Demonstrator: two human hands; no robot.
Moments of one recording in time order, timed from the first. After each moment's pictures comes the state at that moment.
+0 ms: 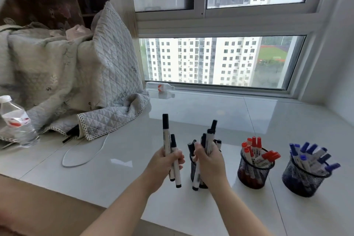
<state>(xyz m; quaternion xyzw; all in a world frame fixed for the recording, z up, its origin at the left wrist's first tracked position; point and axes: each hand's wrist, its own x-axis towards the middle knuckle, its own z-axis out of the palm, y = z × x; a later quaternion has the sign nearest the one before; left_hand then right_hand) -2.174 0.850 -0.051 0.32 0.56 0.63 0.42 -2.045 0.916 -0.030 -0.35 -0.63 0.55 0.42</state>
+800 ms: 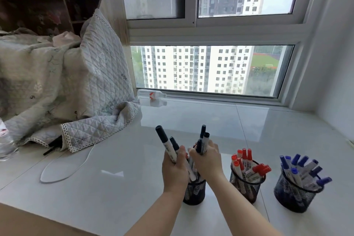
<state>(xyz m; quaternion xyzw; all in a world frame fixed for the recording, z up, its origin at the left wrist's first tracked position) -2.112 0.922 -0.055 0.23 0.61 0.74 0.17 -2.054 0.998 -0.042 -0.42 -0.78 0.34 0.34</state>
